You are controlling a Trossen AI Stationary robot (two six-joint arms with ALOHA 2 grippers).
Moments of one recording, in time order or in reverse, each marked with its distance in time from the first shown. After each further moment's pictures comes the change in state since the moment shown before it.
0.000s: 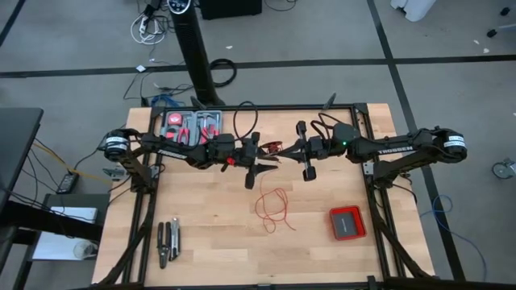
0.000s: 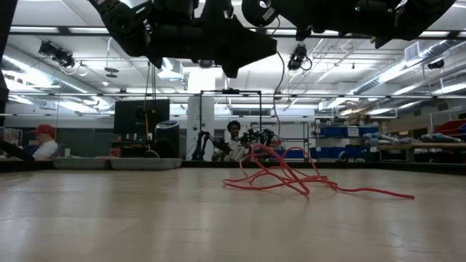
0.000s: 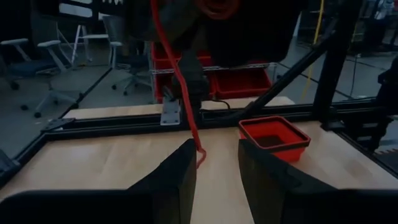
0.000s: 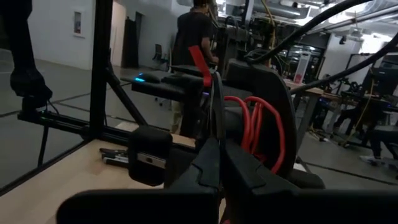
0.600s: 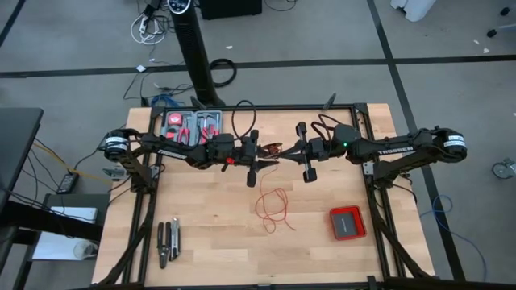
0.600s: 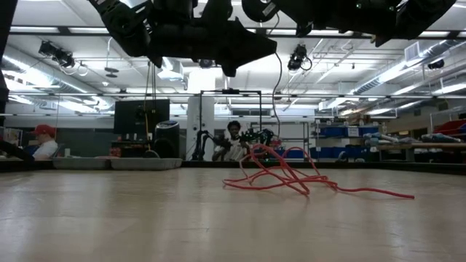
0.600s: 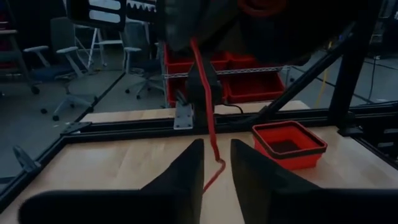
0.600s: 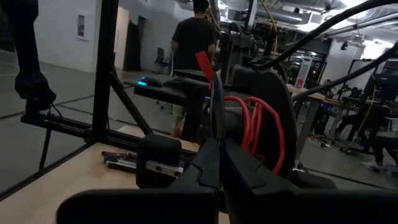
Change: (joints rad) left arm 0.002 0.000 0.000 0.023 -0.058 0.007; right arm 0.019 0.000 0.000 0.017 0.007 -0.006
